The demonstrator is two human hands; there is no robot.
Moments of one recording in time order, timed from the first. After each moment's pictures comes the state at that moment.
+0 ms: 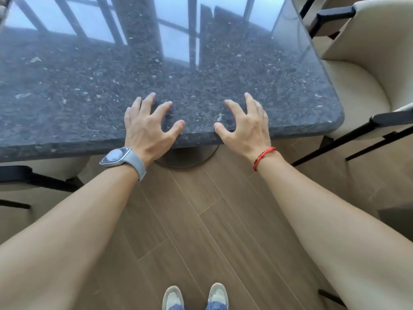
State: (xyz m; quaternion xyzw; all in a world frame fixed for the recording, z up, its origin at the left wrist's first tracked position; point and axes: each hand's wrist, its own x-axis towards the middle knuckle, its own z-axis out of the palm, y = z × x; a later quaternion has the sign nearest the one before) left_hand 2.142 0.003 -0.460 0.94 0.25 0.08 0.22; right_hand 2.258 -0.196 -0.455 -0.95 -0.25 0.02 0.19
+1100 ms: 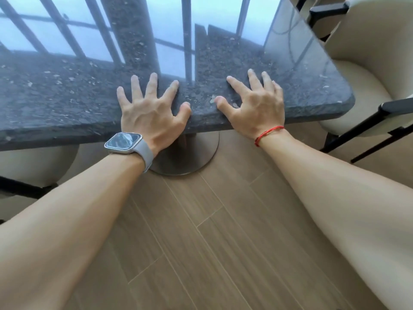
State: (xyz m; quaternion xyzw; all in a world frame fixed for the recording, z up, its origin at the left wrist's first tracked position) left_hand 2.170 -0.028 -0.491 0.97 0.24 0.09 0.04; right_hand 2.294 -0.209 -0.495 -0.95 -0.26 -0.13 0.12
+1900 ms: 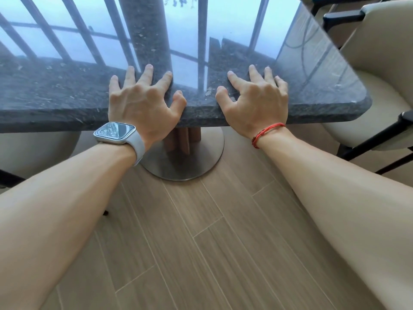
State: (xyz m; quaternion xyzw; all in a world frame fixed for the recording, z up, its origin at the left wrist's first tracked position) left_hand 2.178 -0.033 -0.507 0.95 0.25 0.20 -0.01; right_hand 2.296 -0.208 -0.500 -0.94 -0.28 -0.16 0.14
